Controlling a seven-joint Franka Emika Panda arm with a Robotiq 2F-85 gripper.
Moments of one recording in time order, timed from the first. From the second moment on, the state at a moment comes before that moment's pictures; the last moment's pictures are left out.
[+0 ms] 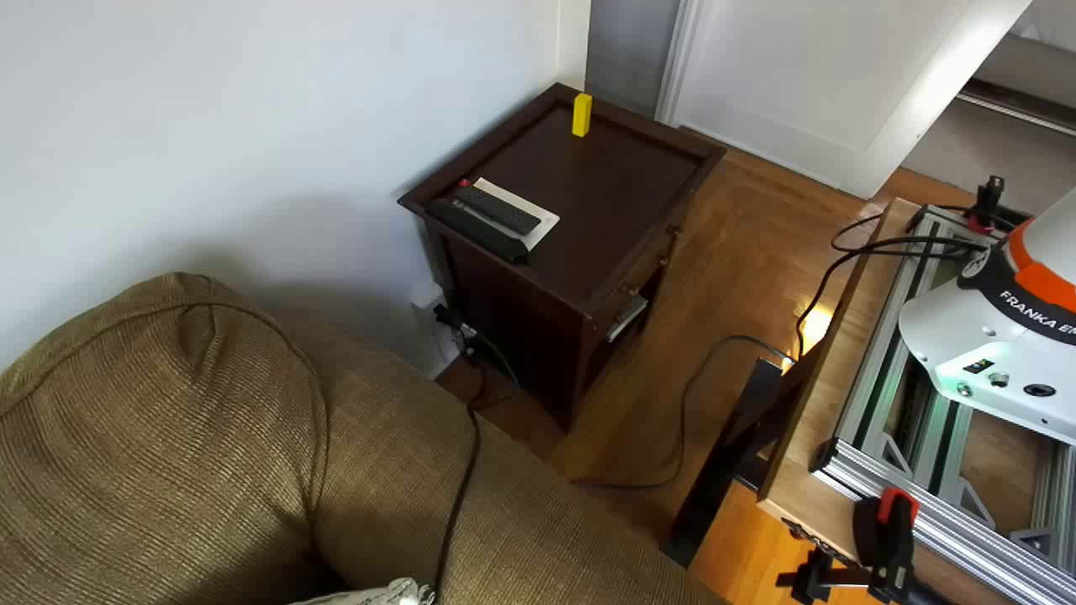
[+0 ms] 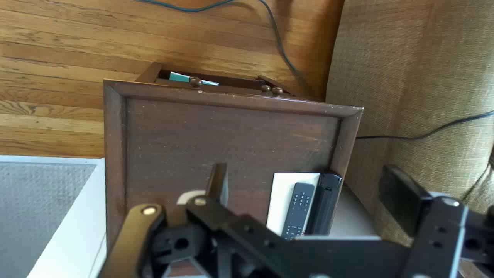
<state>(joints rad) -0.01 -0.43 -0.31 -2.35 0.06 1.86 -0.48</state>
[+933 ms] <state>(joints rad) -0.02 -0.43 -0.21 -2.61 0.08 2.30 -0.37</state>
